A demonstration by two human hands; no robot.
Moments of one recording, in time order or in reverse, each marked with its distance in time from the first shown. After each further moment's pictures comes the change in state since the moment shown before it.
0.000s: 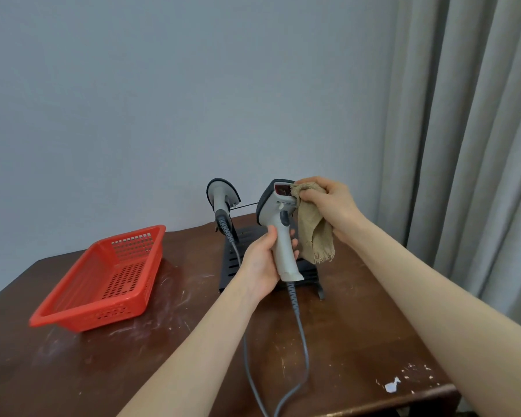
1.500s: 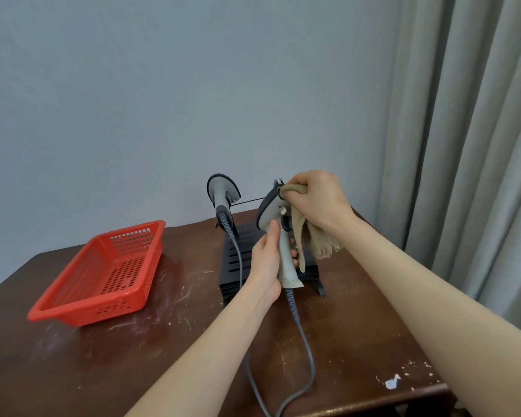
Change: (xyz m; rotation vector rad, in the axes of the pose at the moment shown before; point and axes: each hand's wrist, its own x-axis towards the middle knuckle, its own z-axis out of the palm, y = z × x) left_hand 0.000 -0.016 0.006 0.206 0.172 0.130; right_hand -0.007 -0.017 0.021 -0.729 0.047 -0.301
